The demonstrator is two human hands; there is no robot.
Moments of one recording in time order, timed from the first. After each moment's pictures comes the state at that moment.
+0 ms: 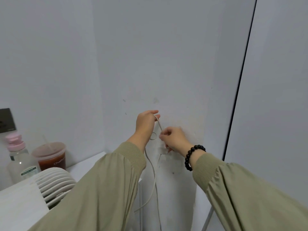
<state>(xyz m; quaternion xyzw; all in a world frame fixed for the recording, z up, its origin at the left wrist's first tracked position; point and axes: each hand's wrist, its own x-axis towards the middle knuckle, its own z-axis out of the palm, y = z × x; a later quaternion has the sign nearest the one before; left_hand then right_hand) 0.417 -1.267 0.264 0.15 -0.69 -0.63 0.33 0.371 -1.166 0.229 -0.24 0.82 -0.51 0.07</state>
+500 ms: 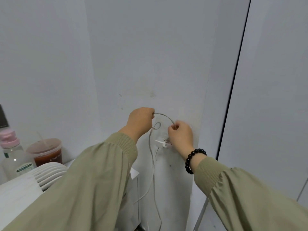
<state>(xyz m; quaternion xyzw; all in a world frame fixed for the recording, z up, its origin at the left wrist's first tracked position) 0.428 -1.282 0.266 0.10 -0.95 -0.01 0.28 0.389 -1.146 0.220 -0.18 0.81 -0.55 -0.12</state>
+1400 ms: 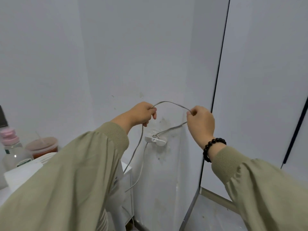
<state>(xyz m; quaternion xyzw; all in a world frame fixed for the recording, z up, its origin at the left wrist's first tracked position) 0.468 -1.229 0.304 0.03 -0.93 -0.34 0.16 0.401 -1.043 0.263 -0.17 0.83 -0.43 -0.32</state>
